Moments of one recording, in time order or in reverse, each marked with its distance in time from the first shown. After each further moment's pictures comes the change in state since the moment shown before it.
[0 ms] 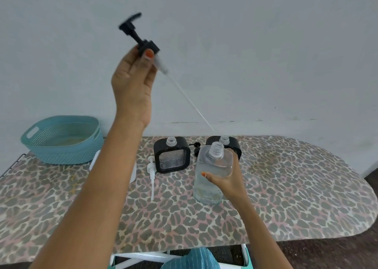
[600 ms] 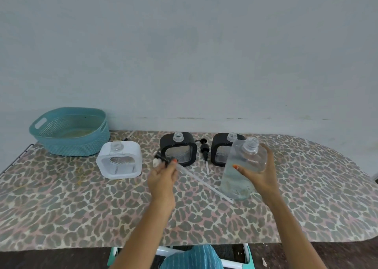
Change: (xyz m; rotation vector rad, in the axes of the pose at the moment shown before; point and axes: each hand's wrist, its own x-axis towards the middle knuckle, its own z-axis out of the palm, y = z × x) left_hand -0.125 -0.108 -0.109 0.254 0.561 -0.588; right_hand 0.010 0.008 -0.048 -0.024 0.132 0.007
